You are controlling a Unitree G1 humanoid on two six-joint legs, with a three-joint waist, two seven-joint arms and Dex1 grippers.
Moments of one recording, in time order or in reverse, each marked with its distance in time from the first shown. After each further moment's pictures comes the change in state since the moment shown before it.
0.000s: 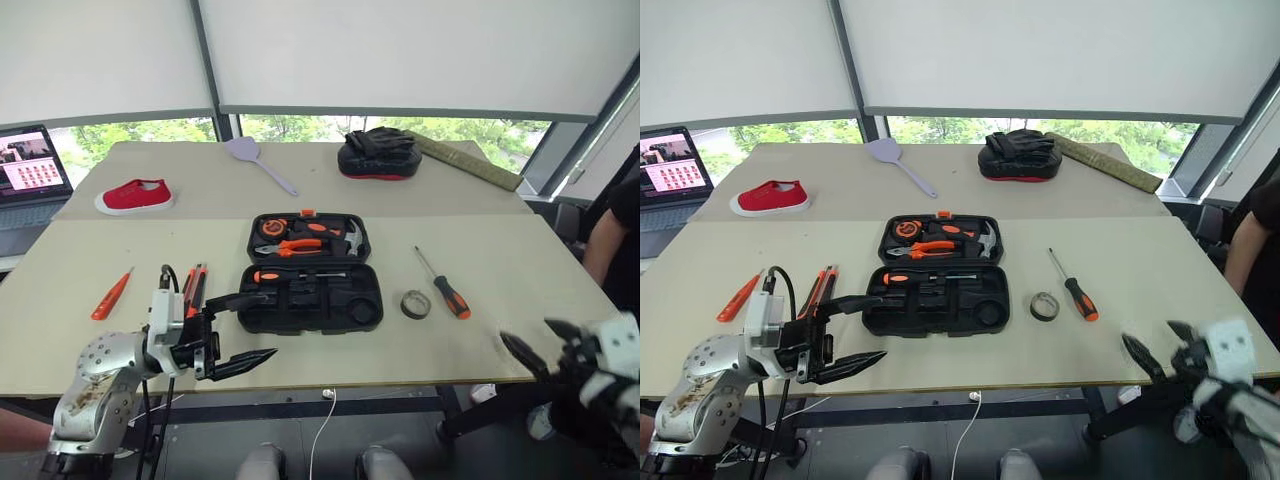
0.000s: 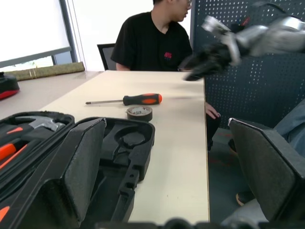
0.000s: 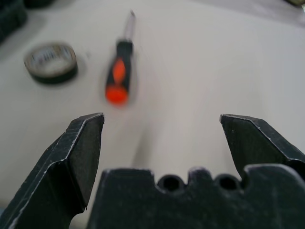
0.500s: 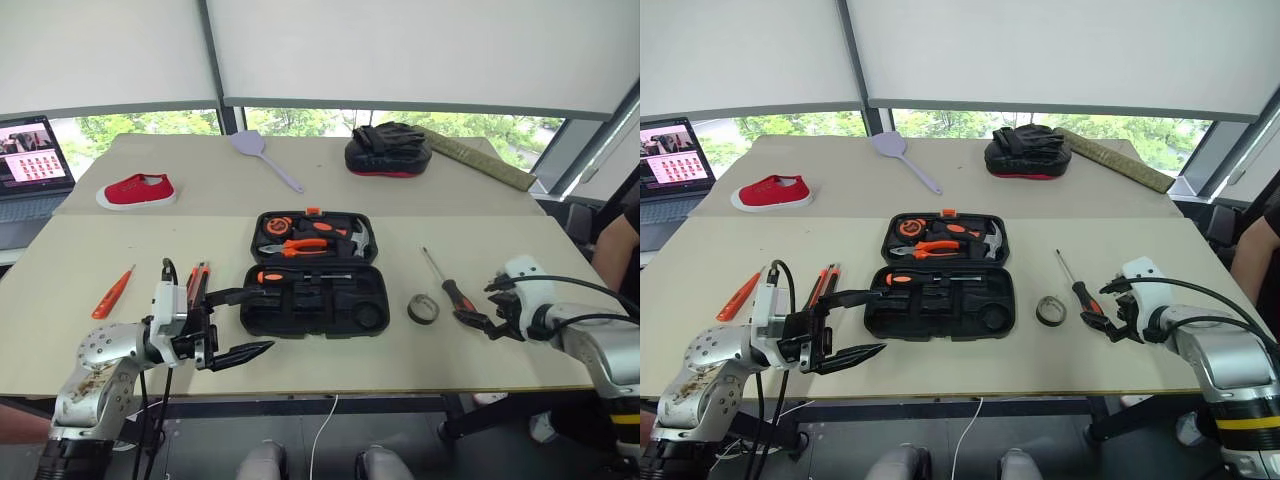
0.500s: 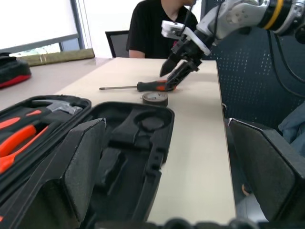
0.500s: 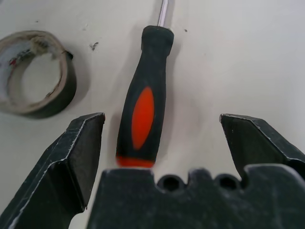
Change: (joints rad) left arm -0.024 0.028 -0.001 0.073 0.035 -0.042 -0.031; right arm -0.460 -0.043 0.389 0.299 -0.118 0.340 -0.006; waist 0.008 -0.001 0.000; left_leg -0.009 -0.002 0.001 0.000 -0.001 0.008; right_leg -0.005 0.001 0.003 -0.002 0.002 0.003
